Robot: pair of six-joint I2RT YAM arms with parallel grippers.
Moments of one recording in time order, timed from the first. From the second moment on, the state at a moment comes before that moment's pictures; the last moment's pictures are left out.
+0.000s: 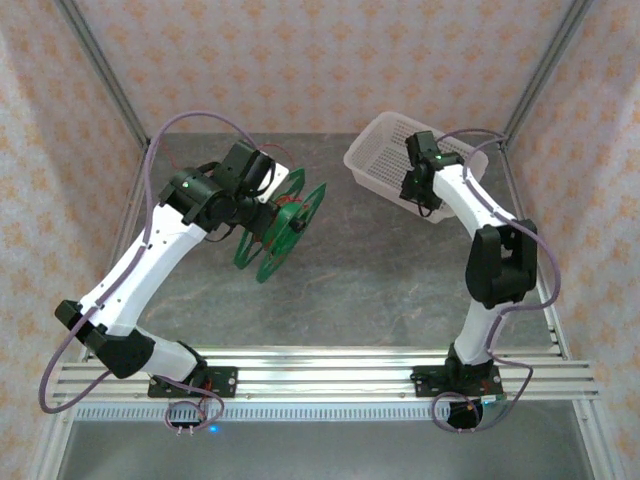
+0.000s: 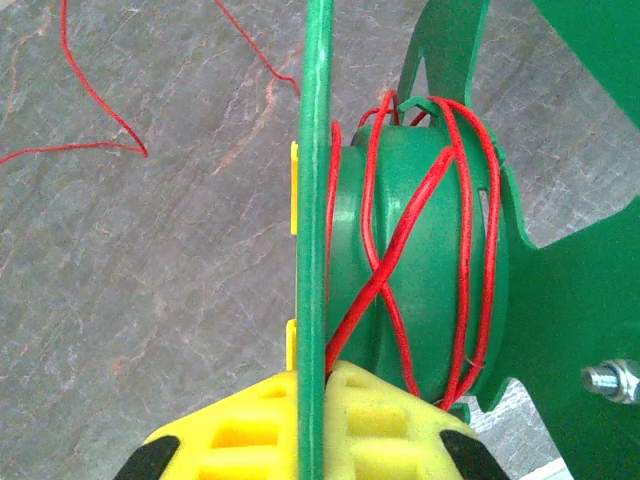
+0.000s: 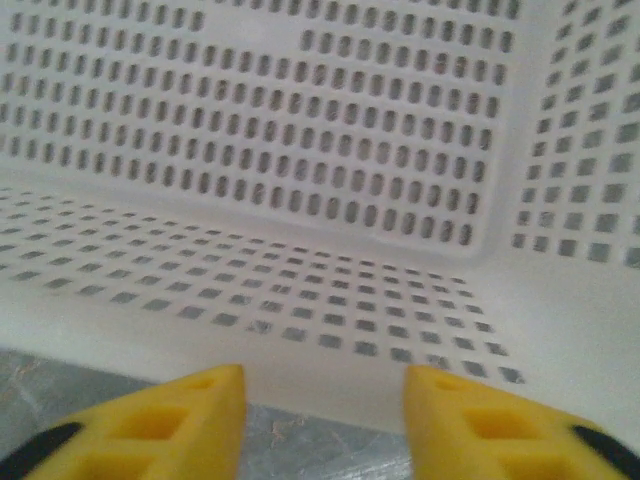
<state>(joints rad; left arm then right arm) -0.57 1.43 1.74 -1.33 -0.16 -0.01 0.21 1.83 1.56 -0.88 0.15 0.58</state>
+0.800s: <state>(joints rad) -0.55 1.24 1.68 -1.38 -0.15 -0.07 0.46 2.32 1.97 -0.60 -0.53 0.61</state>
